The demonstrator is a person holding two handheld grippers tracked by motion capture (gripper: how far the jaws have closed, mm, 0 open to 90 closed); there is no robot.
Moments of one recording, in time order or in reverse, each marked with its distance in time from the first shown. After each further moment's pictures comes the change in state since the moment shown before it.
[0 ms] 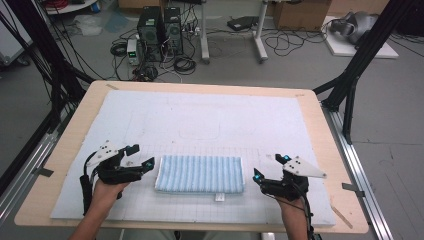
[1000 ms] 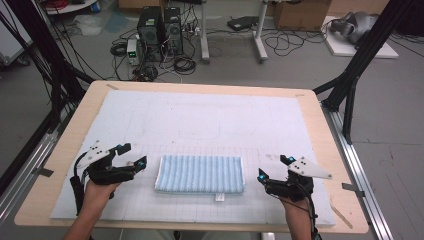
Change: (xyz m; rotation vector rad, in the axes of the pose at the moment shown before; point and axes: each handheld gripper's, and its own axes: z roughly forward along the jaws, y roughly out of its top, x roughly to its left) left arm 0.007 0.002 -0.015 -0.013 0.047 0.014; right arm -0.006 -0.003 -0.005 0.014 -0.019 0.038
